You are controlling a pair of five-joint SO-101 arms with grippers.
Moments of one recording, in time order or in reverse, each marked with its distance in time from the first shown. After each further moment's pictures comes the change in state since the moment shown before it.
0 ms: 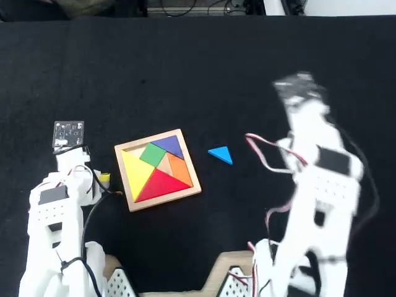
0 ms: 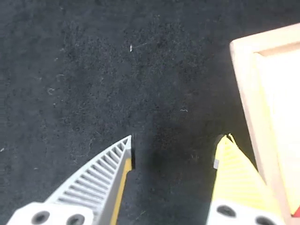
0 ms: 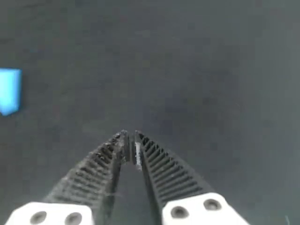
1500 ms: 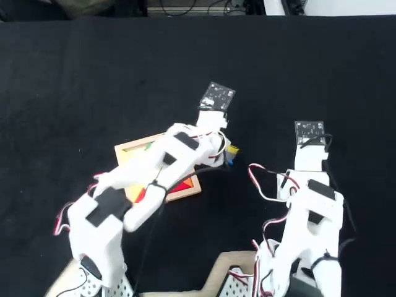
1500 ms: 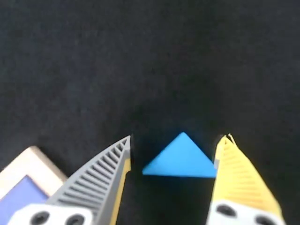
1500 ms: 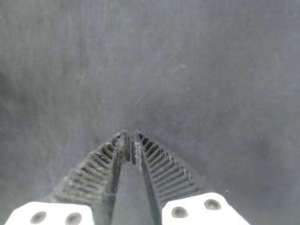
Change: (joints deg) left arm 51.1 63.1 -55.6 -12.7 22.2; right arm 3.1 7.1 27.3 -19.1 -11.9
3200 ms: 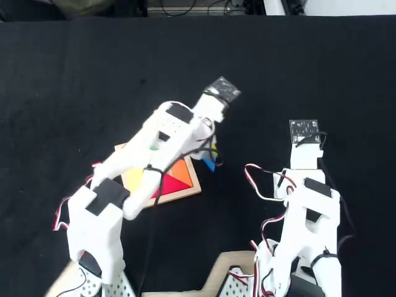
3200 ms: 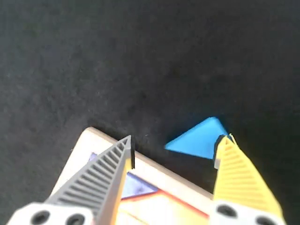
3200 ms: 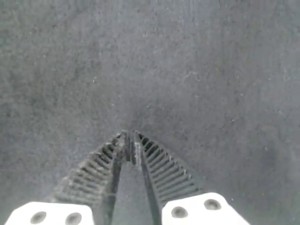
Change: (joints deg) left arm -5.3 3.0 -16.9 28.5 -22.5; right arm -2.1 0.4 0.0 -1.2 0.1
